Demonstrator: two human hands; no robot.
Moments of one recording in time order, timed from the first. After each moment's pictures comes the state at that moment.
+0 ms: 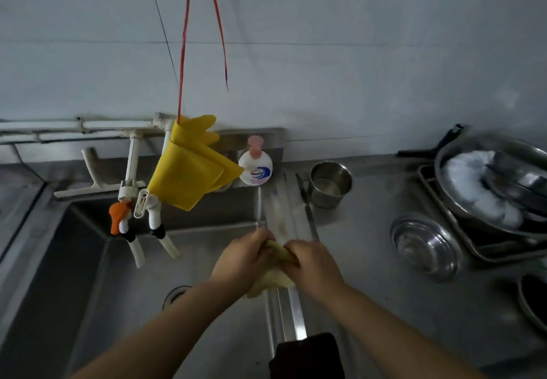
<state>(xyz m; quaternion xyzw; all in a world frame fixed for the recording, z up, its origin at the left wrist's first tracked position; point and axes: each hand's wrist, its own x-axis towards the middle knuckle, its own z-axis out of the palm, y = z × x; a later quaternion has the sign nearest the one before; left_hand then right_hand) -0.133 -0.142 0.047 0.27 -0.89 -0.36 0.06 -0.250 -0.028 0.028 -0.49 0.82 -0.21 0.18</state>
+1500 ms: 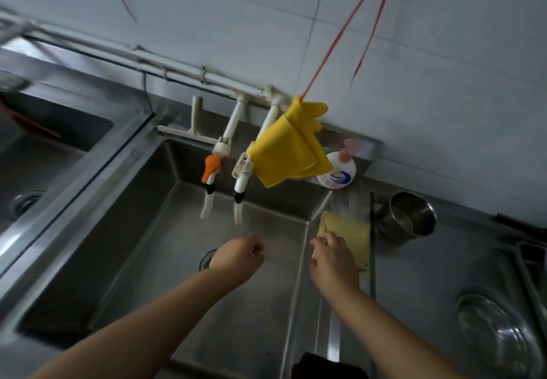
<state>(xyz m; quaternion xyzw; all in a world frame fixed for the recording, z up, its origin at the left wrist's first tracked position) -0.037 -0.200 -0.020 0.50 -0.78 -0.37 -0.02 -0.217 -0.106 -0.018 -0.58 0.81 -0.05 0.05</state>
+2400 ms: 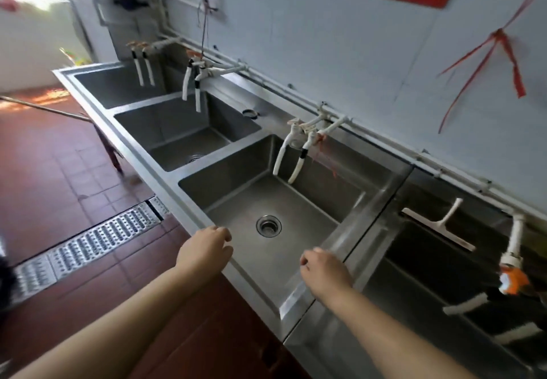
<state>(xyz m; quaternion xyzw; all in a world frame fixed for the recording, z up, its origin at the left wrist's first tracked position) 0.619 -0.270 0.074 0.73 -0.66 -0.16 0.09 0.377 -0.290 0.043 -0.77 0.63 -0.03 0.12</state>
